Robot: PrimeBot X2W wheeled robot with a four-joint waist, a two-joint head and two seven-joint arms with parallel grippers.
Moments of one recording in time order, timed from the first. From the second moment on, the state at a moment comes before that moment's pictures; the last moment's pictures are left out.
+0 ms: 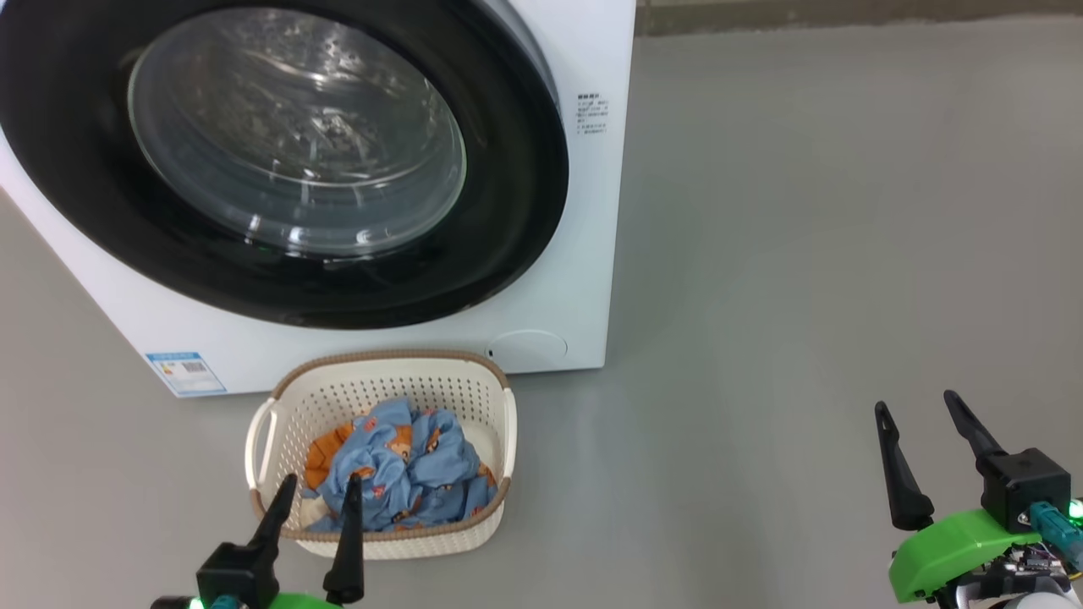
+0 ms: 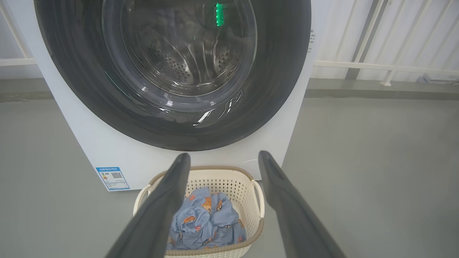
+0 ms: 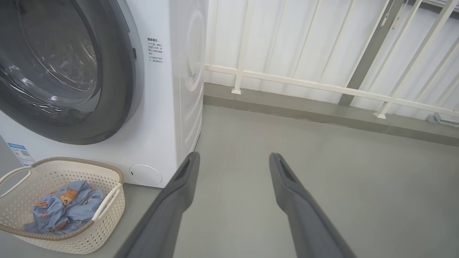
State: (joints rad) left arm -0.10 0.18 -0.31 0.36 -0.38 0.14 -0.25; right arm 0.01 -0.10 -0.11 0.11 0.00 0.13 -0.06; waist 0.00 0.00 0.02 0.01
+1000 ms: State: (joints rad) left arm -0.29 0.13 -0.29 0.35 -0.31 0.10 -0.25; right arm -0.48 -0.09 -0.17 0.35 0.95 0.13 0.17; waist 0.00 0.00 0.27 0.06
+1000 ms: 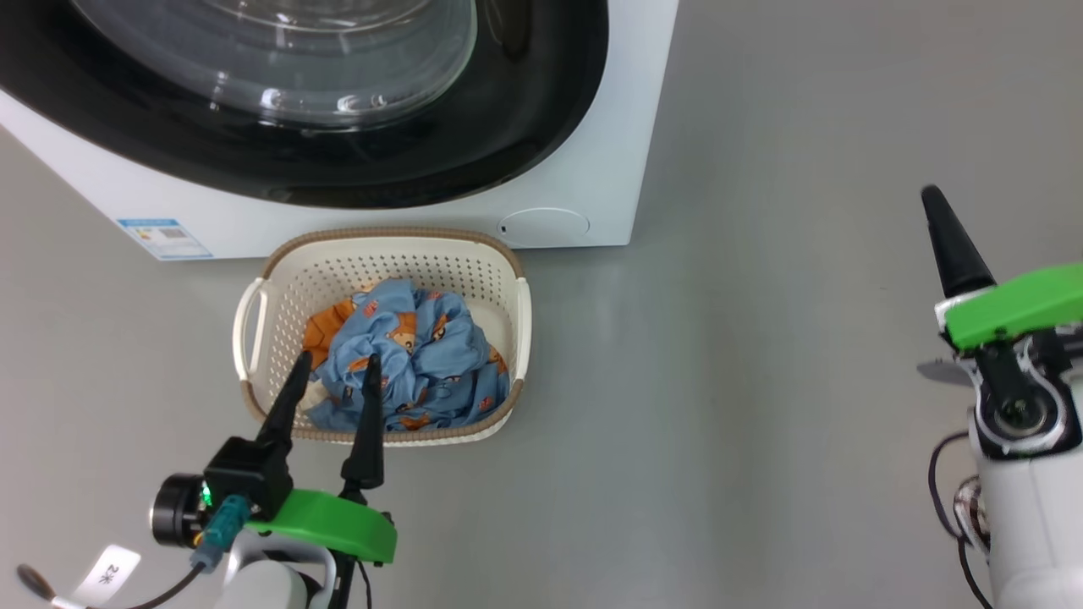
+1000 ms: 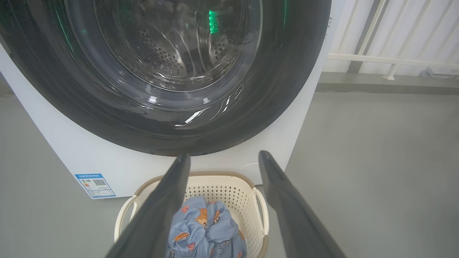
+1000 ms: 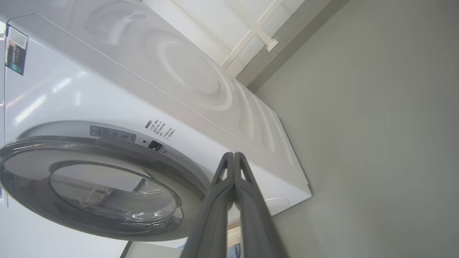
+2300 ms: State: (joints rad) left arm -0.39 0.05 -0.30 0.39 -0.24 0.04 -0.26; right arm -1.20 -0.09 -0.19 0.97 1.41 0.13 0.57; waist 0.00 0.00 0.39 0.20
